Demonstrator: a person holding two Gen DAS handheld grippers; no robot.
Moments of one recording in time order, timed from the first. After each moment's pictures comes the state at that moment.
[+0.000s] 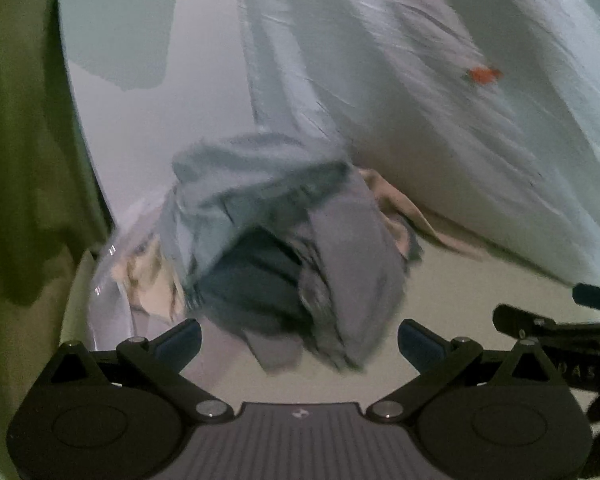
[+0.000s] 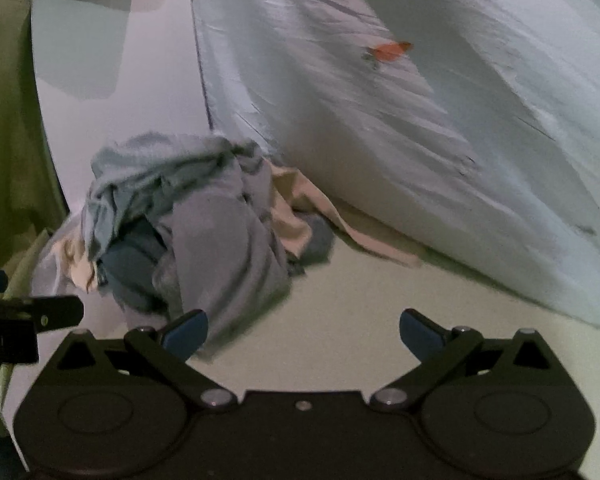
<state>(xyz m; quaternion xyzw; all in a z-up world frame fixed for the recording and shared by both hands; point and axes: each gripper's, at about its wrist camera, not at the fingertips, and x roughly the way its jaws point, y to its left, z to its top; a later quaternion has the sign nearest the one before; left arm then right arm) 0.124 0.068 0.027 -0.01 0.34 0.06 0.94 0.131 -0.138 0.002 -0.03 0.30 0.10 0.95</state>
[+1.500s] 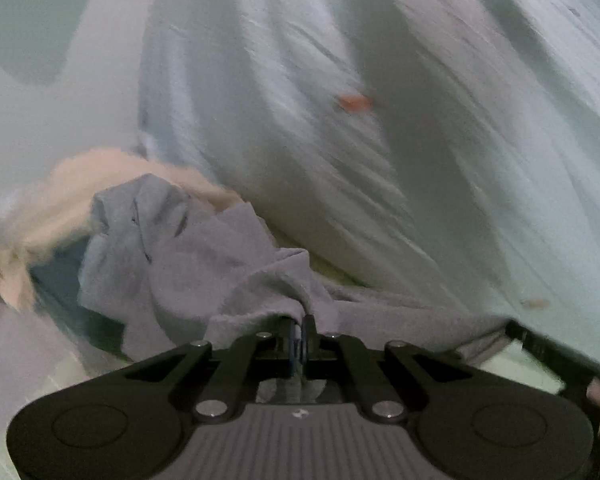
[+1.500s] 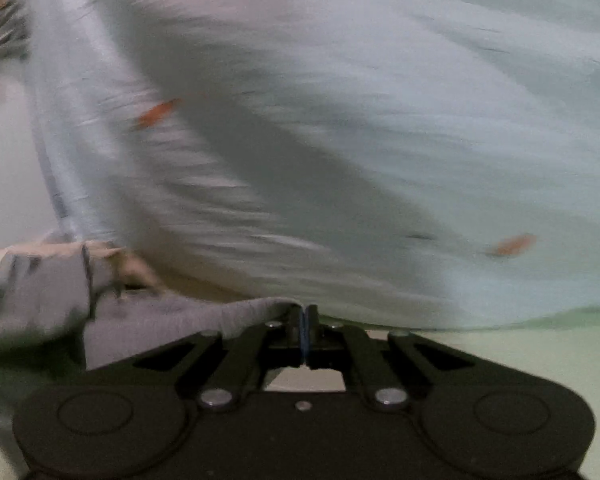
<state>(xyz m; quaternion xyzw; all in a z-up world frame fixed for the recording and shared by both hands) 0.108 -0.068 0.049 -0.13 0.34 -0.08 0.93 0.128 -0.340 0.017 0.05 0.24 -0.09 0.96</state>
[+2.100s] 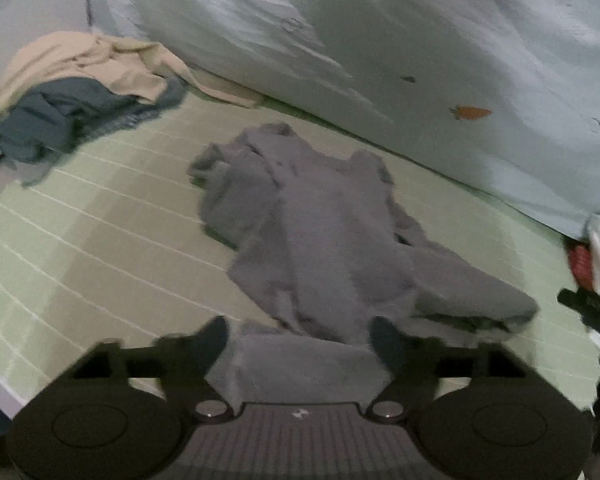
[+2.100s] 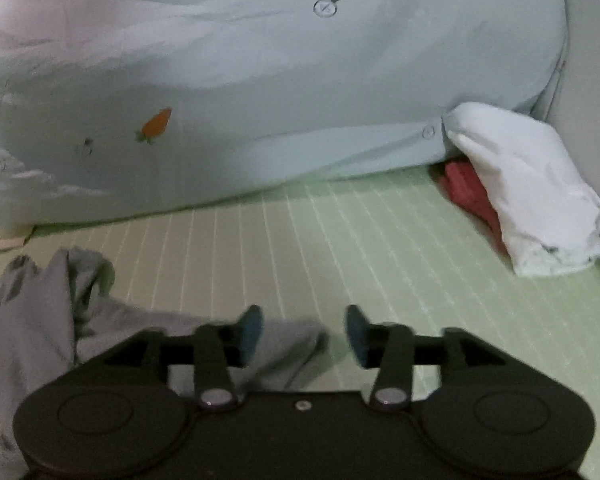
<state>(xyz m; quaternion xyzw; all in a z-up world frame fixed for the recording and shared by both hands) -0.003 -0.190 -0.007 -0.08 0.46 -0.08 0.88 -0.059 -0.572 -0.041 0.10 0.33 -0.26 0.90</state>
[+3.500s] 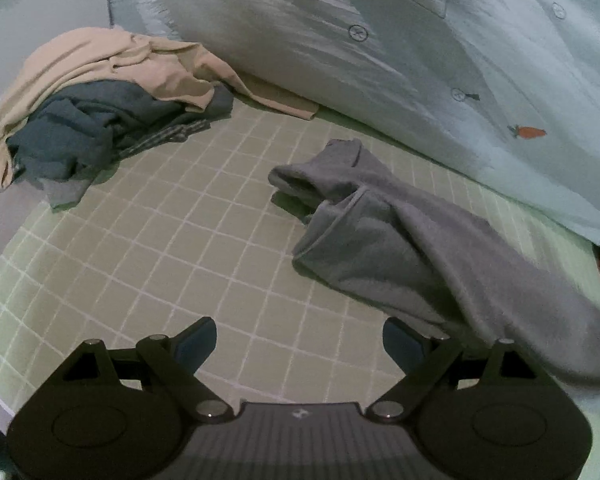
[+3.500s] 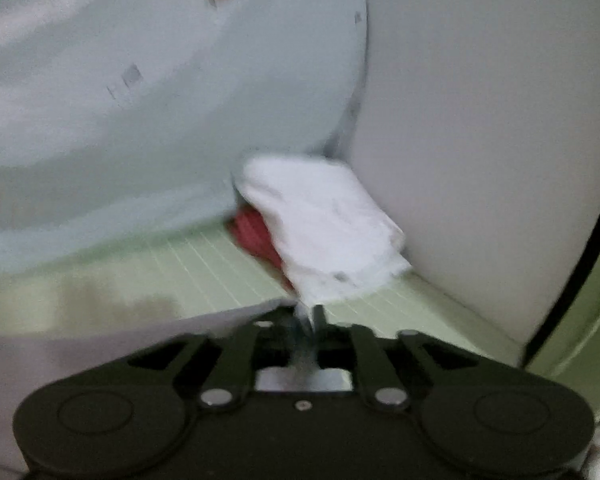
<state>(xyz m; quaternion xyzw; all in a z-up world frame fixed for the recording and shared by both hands) 0.039 -0.130 -0.043 -0.07 0.46 -0.06 0.88 -0.136 -0.602 0.000 0.05 0.27 -0.52 0.81</state>
